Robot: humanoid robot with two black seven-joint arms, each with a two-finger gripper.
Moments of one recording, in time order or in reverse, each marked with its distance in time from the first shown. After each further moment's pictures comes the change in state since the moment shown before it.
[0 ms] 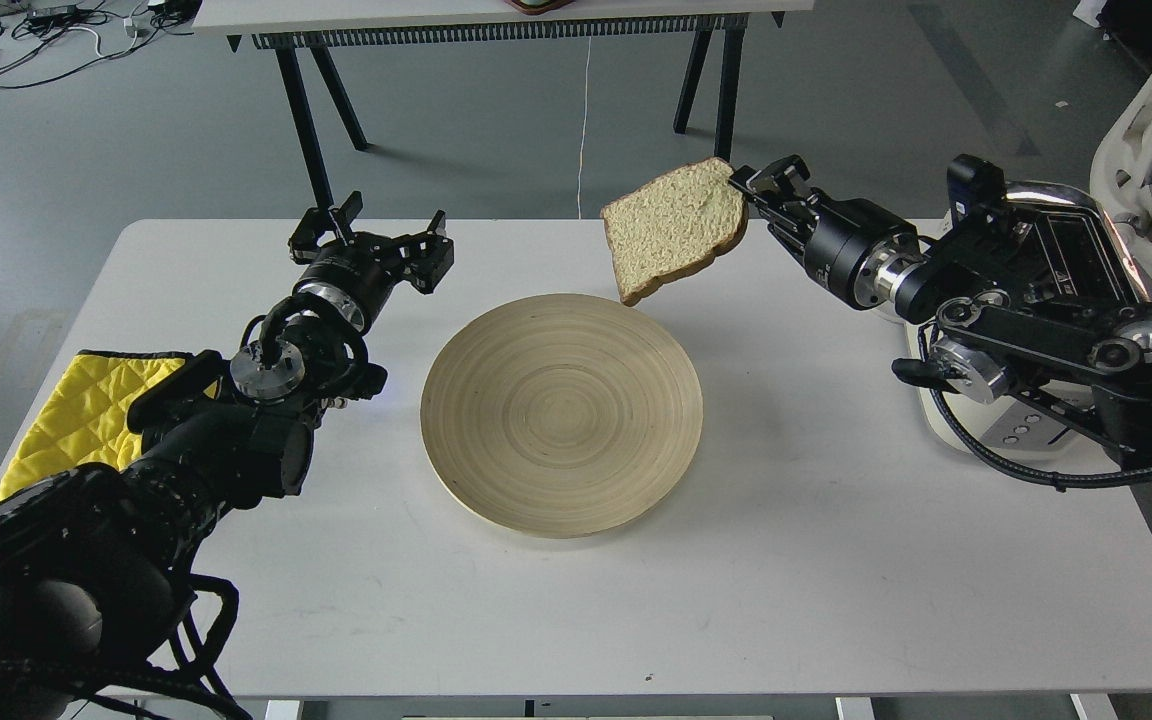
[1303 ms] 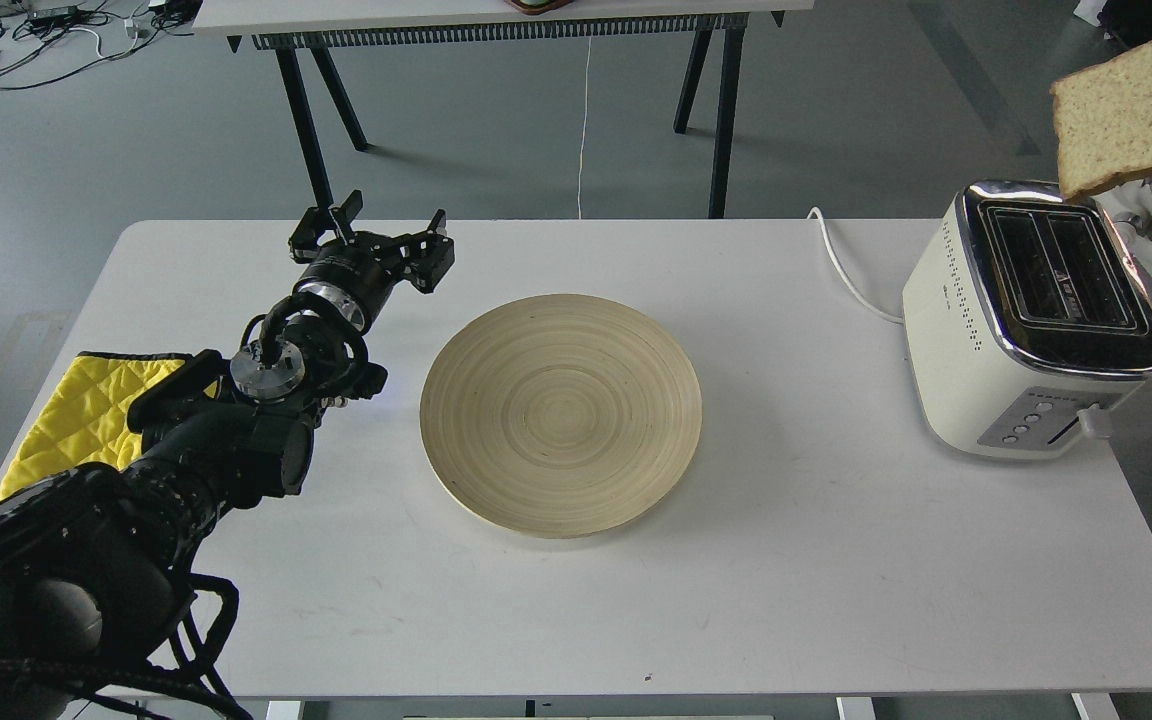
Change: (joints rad) left arm -0.001 0.000 0.000 0.000 0.000 0.000 0.000; right arm 0.435 -0.659 -0.533 0.116 -0.217 -0.012 -0.006
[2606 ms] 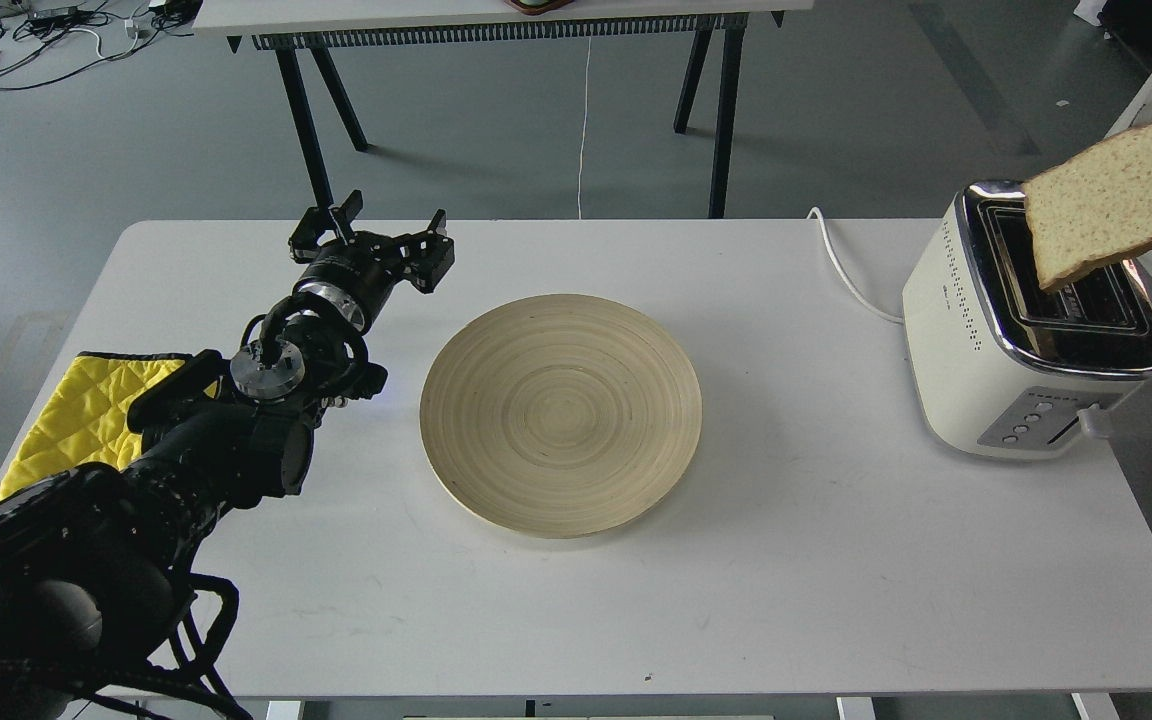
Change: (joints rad) left arm 0.000 0.000 0.000 0.000 0.000 0.000 0.000; right arm -0.052 0.017 -0.032 0.042 0.007 -0.003 -0.007
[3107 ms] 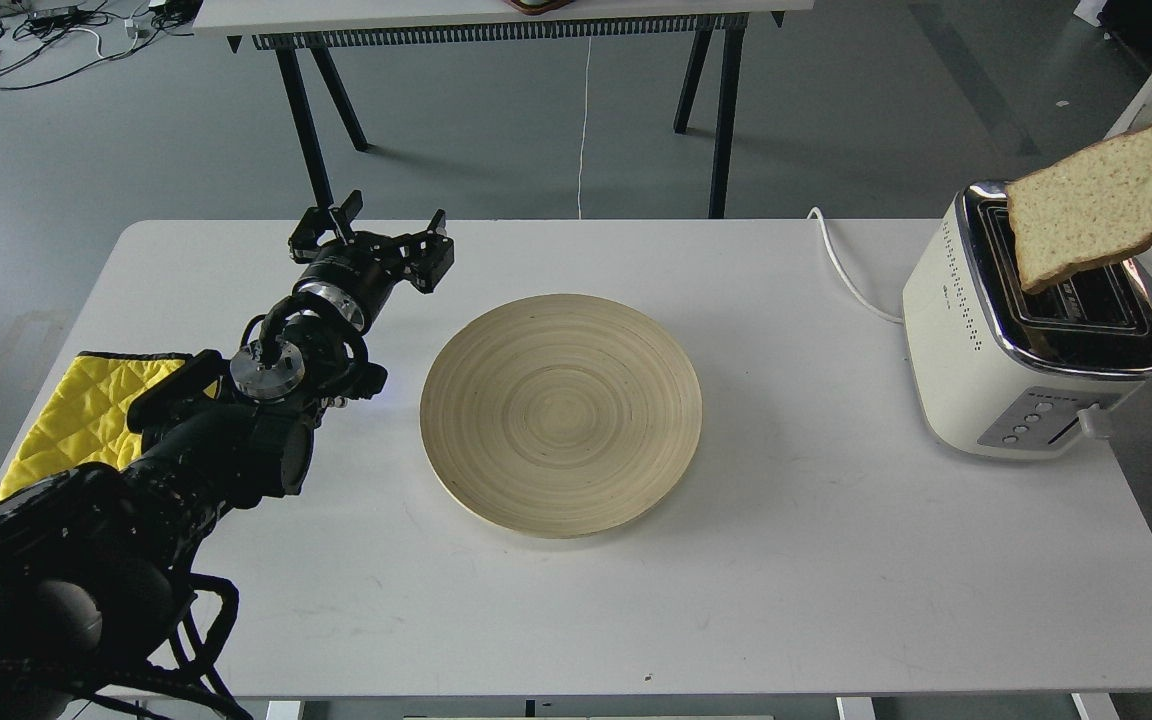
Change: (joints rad) left arm 0.000 0.000 0.000 0.000 -0.001 0.000 0.000; right arm -0.013 0.009 0.001 0.000 0.000 -0.001 -0.008
